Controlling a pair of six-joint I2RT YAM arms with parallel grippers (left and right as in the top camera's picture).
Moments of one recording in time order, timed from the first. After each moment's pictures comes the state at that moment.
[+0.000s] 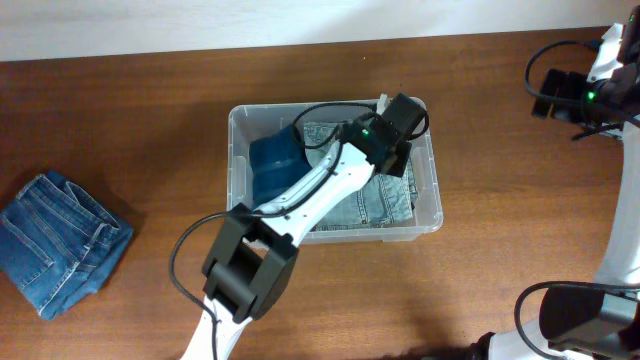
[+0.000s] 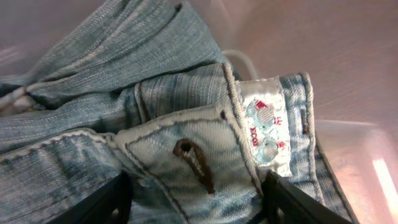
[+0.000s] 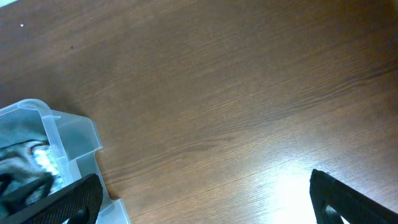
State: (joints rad) left arm -0.78 2.27 1.96 -0.76 -0.18 -0.36; right arm -0.34 1.70 1.98 -1.35 -0.01 0.05
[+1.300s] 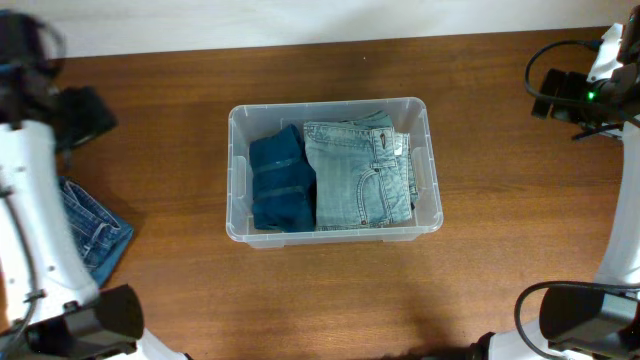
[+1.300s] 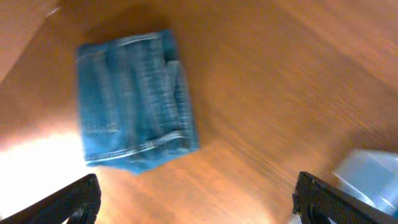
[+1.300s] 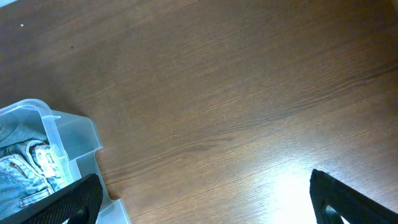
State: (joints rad) left arm 0.28 1.84 2.25 -1.59 -0.23 -0.34; right arm -0.34 1.70 1.98 -1.35 -0.01 0.05
